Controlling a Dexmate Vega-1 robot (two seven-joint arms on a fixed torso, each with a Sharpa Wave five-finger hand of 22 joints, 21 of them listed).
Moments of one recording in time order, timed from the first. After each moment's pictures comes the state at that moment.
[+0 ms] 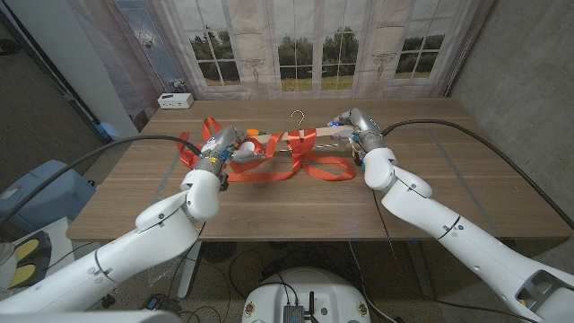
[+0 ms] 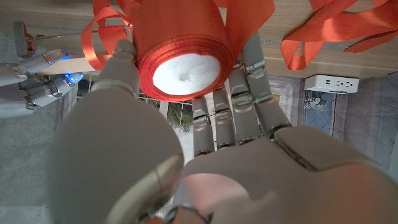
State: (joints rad) left arm 1.11 0.90 0.48 -2.37 0.23 0.80 0.43; left_hand 0.97 -0.15 0.48 -0.17 0.17 0.81 0.11 0.27 0.37 0.76 0.15 0.47 0.48 1.03 0.09 0.30 0.53 0.74 -0.05 1.30 0.17; right arm -0.83 -0.60 -0.64 -1.97 -0.25 -0.57 -0.35; right_hand 1.31 0.04 0.16 -0.15 0.21 1.09 -0.10 0.27 0.23 0.93 -0.12 0.58 0.33 0.84 -0.10 0.32 0.71 0.40 -0.02 0.78 0.19
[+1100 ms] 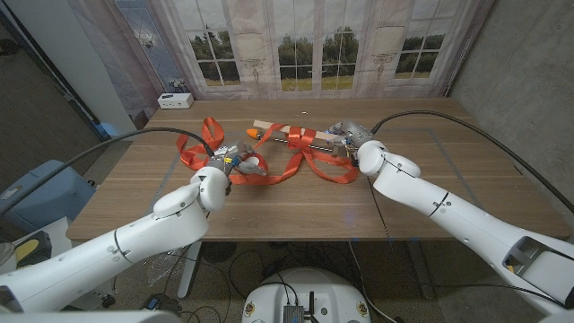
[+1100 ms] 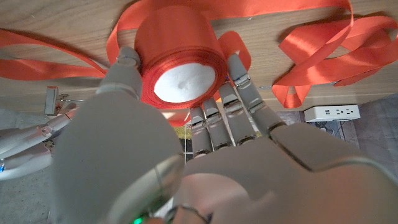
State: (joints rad) left arm 0.88 0.95 0.71 -2.32 0.29 0.99 0.16; left_hand 0.95 -0.09 0.43 -0.11 0.17 0.49 -0.03 0.17 0.31 0.60 -0.04 0.19 0.48 0.70 -0.08 0.18 0.35 0.40 0.04 1.09 0.17; right arm -0.65 -0.62 -0.78 -1.89 -0.16 -0.75 -0.16; right_hand 1.15 0.10 0.15 -0.06 0.21 0.65 -0.13 0.18 0.21 0.55 -0.05 0.36 0.31 0.58 -0.06 0.19 0.60 0.33 0.05 0.77 0.18
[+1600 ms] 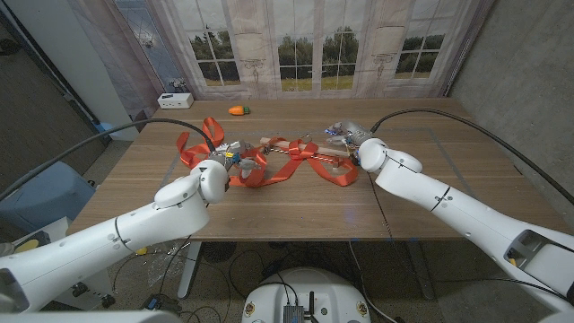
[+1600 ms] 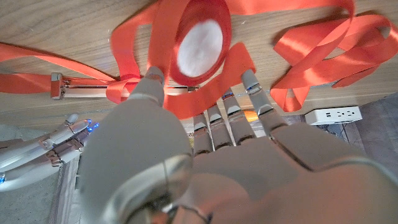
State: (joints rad) left arm 0.82 0.98 0.74 -2.32 0.30 1.03 0.09; left_hand 0.90 0.00 0.35 -0.08 0.18 0.40 -0.05 0.18 0.23 0.45 -0.02 0.18 0.43 0.46 -0.02 0.19 0.30 0.19 0.14 0.96 0.17; right arm -0.62 -0.64 -0.79 -1.86 -0.11 -0.68 -0.15; right_hand 1.01 0.10 0.11 0.00 0.23 0.59 -0.10 0.19 0.20 0.51 -0.02 0.31 0.30 0.50 -0.05 0.19 0.57 0.30 0.07 0.74 0.18
